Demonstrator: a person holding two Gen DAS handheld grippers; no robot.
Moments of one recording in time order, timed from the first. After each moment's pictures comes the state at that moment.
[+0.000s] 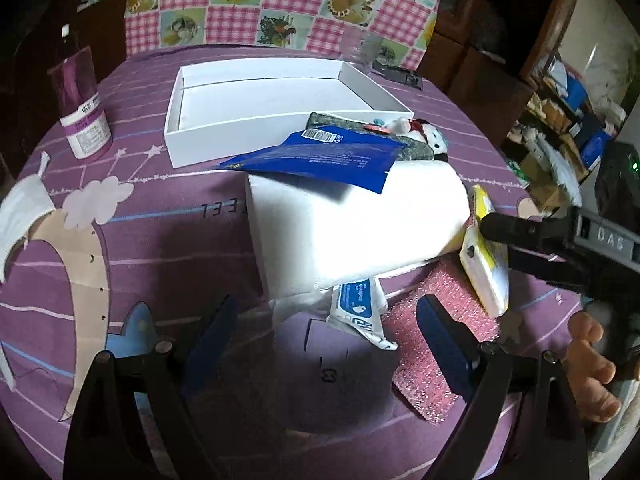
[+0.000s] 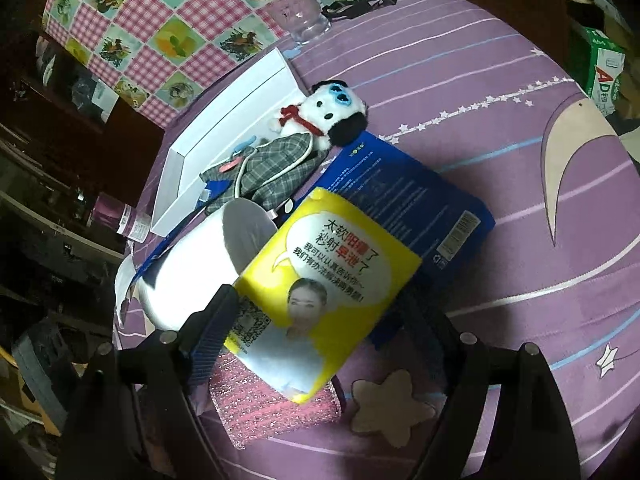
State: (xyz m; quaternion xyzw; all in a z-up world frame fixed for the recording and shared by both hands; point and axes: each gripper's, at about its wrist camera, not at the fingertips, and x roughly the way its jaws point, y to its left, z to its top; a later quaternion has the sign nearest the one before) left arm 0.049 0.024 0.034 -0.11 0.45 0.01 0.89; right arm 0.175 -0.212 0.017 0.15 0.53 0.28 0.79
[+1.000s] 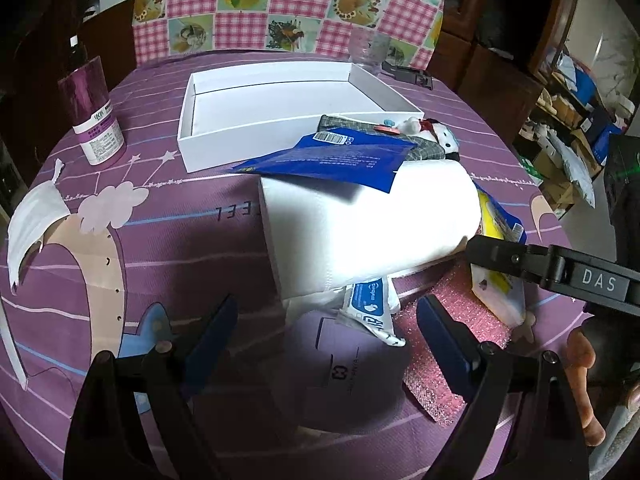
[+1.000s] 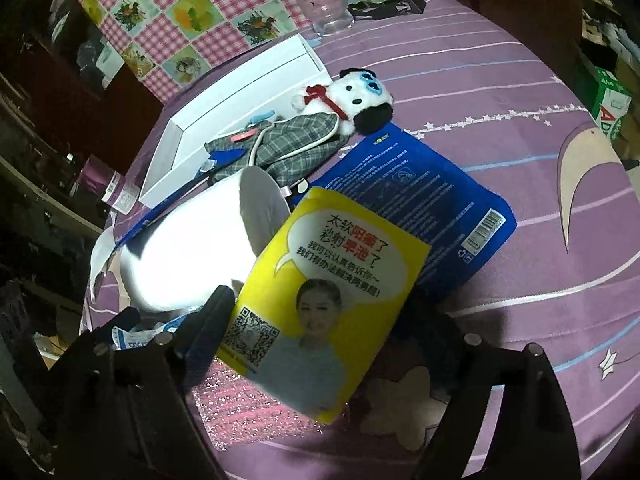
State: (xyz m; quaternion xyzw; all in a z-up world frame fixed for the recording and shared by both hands) left arm 0.048 0.027 0.036 -0.09 0.45 0.03 0.89; right arm 0.159 -0.188 0.015 0.07 0.52 0.28 0.81
